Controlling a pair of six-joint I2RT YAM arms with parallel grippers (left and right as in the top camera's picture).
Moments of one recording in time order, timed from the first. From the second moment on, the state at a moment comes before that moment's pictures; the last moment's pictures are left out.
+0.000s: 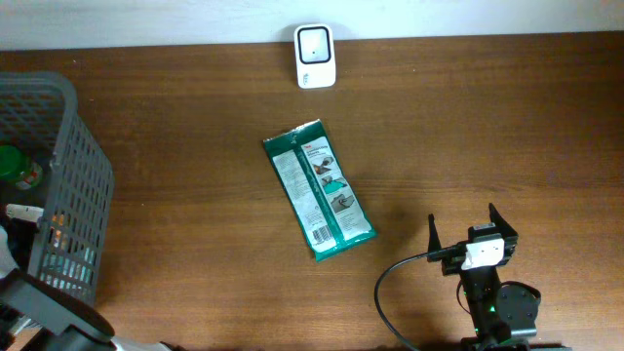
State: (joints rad) left arm 0.84 1.75 1.31 -0.98 -0.18 -0.49; right arm 0.03 0.01 0.01 -0.07 -0.06 -0.18
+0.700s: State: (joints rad) left arm 0.76 1.88 1.33 -1.00 -0.29 -0.44; right arm 0.03 0.01 0.01 -0.07 -0.06 -0.18
